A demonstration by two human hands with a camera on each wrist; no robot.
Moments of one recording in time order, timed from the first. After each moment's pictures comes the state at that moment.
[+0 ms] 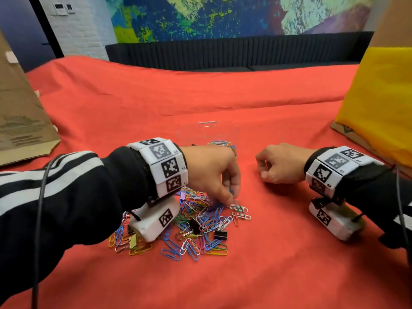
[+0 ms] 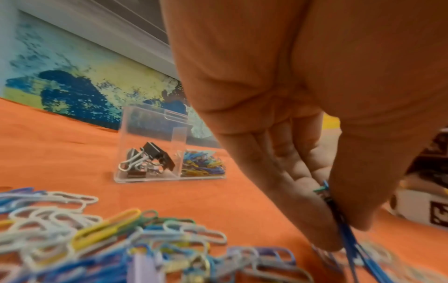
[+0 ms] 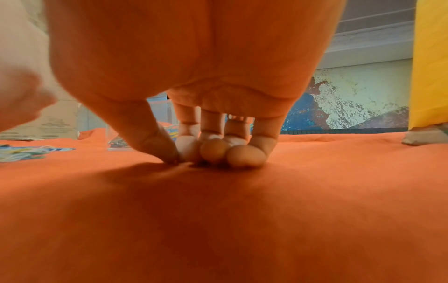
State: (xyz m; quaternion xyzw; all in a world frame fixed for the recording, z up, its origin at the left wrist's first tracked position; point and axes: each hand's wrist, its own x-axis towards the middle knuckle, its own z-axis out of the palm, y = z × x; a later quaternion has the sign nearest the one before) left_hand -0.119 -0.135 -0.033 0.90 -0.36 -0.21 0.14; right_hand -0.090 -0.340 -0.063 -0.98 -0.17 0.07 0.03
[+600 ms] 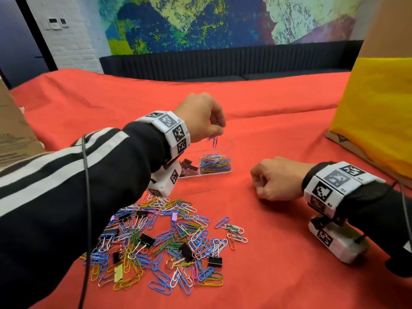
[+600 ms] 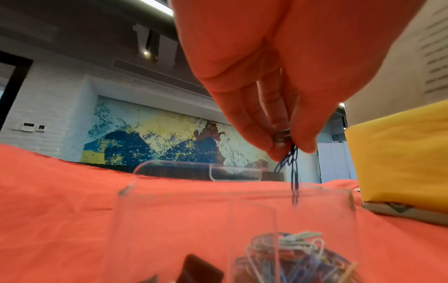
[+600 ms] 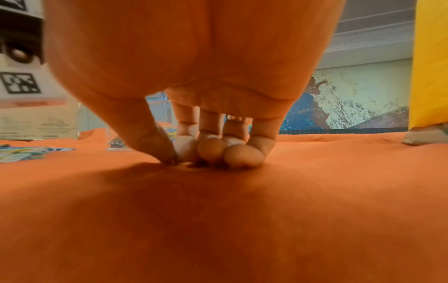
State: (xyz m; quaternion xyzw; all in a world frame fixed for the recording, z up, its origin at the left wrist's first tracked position) left_hand -0.022 -0.139 0.011 0.93 -0.27 0.16 0.18; right_hand -0.089 -0.344 -0.065 -0.98 -0.18 0.08 0.04
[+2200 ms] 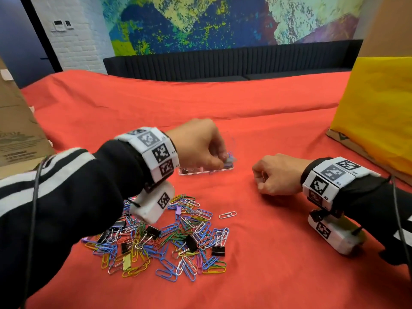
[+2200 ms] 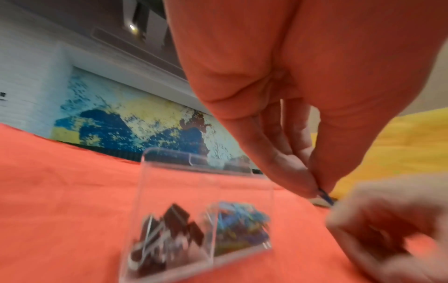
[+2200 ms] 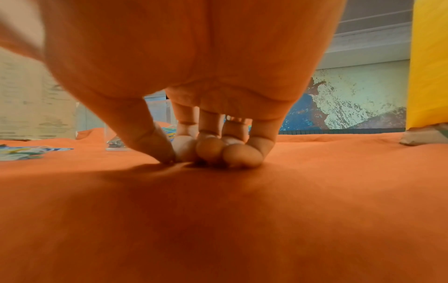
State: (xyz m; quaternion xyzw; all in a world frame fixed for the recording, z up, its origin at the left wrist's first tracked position) left_hand -0.084 -0.127 0.000 0.94 -0.31 0.00 0.14; right_hand -0.090 -0.343 -0.062 -0.98 -0.15 0.09 0.06
